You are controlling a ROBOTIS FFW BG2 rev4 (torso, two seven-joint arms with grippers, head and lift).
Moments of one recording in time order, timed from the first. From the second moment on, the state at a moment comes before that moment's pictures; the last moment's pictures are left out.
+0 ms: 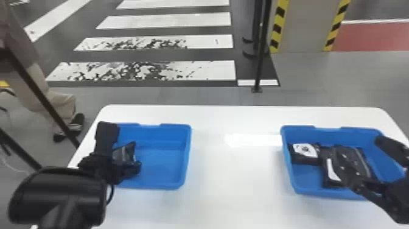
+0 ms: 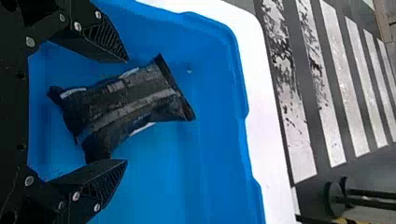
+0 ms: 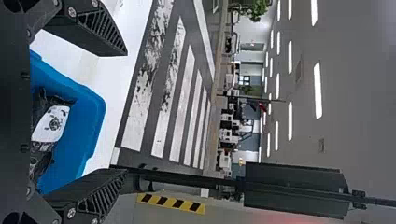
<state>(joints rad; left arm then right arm) 0.05 0.13 0.09 -1.89 -0.28 1.10 -0.21 0.55 -0.14 -0.23 -2.17 -0.14 0.12 0.46</state>
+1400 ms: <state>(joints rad) 0.23 0.10 0.07 -2.14 -0.06 0.85 -0.20 0.51 -0.16 -0.18 -2.16 -0.19 0.09 0.47</state>
